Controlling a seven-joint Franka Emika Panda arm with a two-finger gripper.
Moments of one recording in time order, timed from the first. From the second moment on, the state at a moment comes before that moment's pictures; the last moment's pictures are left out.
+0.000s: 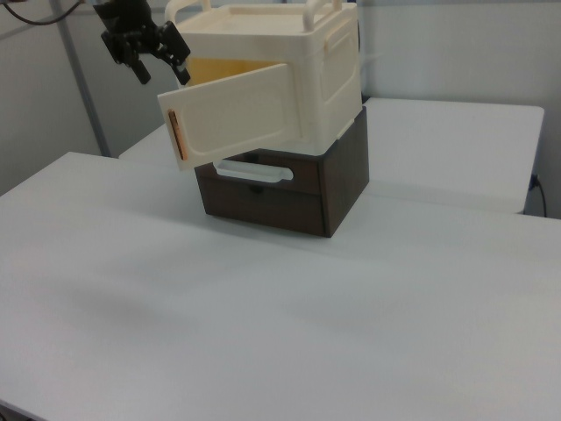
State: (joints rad) arm 0.21 0.10 -0.10 -1.28 -0.10 1.69 0.08
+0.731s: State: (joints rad) arm 0.29 0.16 -0.08 -1.29 -0.07 1.75 0.08
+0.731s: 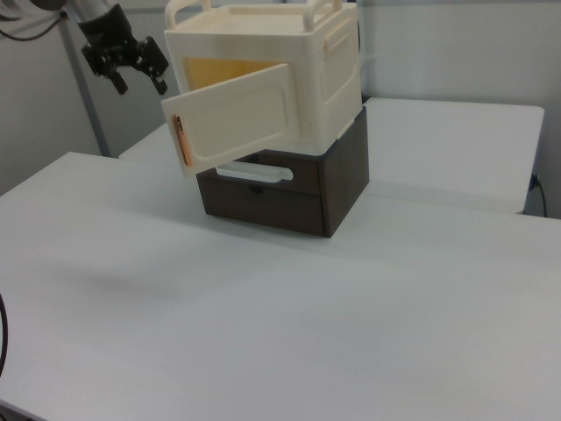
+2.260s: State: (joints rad) arm 0.14 0.17 -0.11 -1.45 -0.07 1.66 -0.01
